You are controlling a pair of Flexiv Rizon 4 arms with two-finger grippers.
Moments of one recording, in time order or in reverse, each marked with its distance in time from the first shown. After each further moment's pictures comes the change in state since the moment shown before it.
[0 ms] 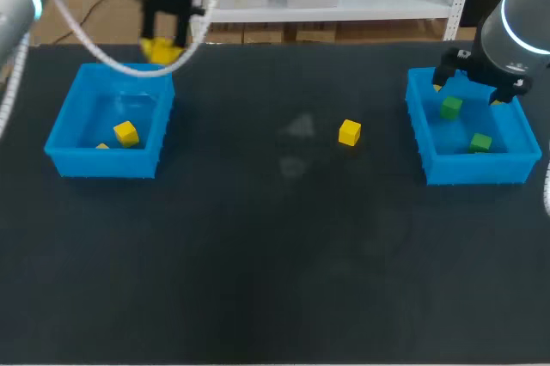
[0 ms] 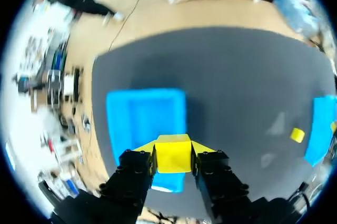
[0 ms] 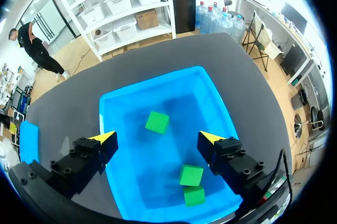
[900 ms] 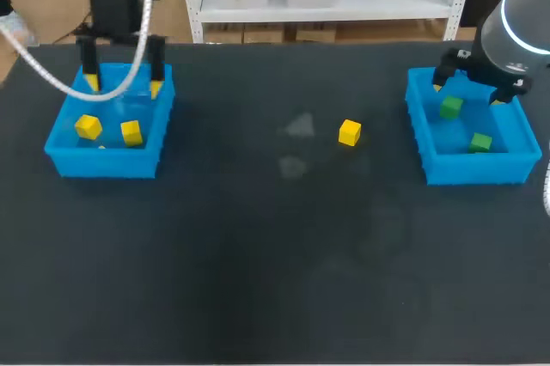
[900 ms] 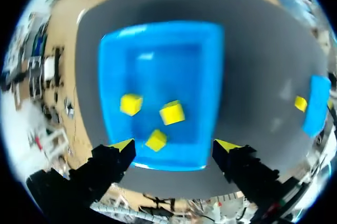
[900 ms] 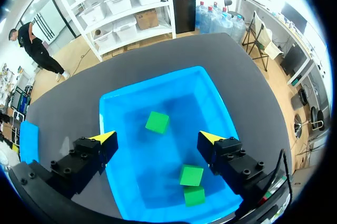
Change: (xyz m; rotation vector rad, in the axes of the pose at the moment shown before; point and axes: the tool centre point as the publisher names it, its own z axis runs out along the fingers) left arm 0.054 0.015 0.018 0.191 0.112 0.116; right arm 0.000 0.000 0.000 0.000 0.000 0.000
